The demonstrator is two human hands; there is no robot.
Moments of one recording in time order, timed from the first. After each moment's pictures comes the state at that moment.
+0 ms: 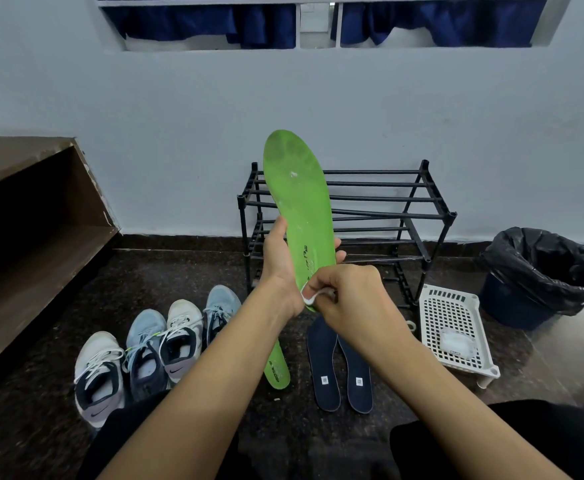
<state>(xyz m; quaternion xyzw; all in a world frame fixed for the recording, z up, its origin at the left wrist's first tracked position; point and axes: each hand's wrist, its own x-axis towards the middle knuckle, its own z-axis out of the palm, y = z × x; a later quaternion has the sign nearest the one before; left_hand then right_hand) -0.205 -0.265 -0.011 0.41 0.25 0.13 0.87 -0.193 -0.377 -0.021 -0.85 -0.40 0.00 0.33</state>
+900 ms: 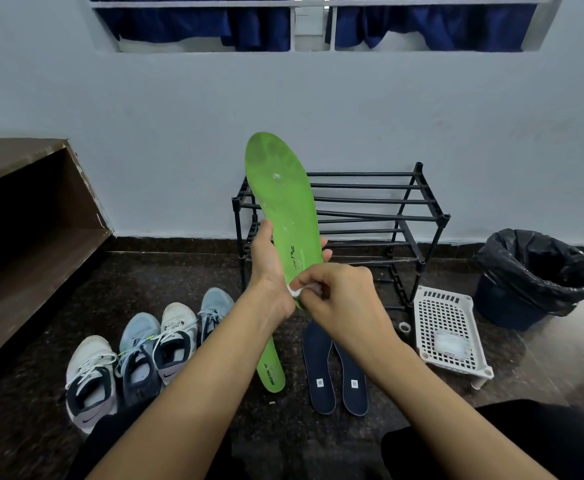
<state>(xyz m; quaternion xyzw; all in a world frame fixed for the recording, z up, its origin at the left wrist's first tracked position) -0.206 -0.262 -0.012 0.40 0.26 0.15 0.86 -0.195 -0.372 -0.017 -0.82 -0.39 -0.01 0.42</state>
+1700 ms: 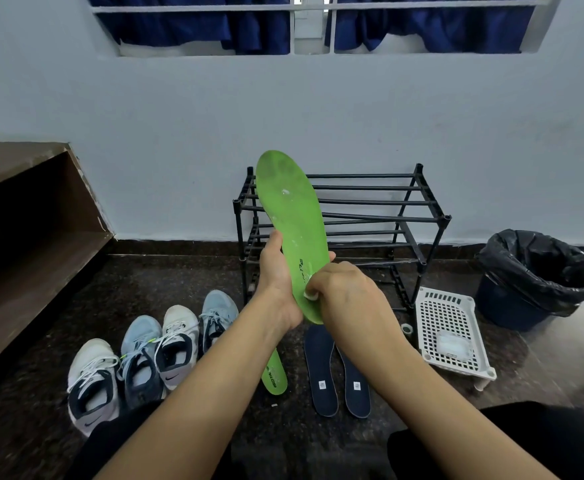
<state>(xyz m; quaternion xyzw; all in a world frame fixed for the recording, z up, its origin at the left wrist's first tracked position) -0.211 -0.271 -0.010 0.40 0.30 0.11 0.86 -0.200 -0.374 -0.013 -0.89 -0.42 -0.06 0.18</state>
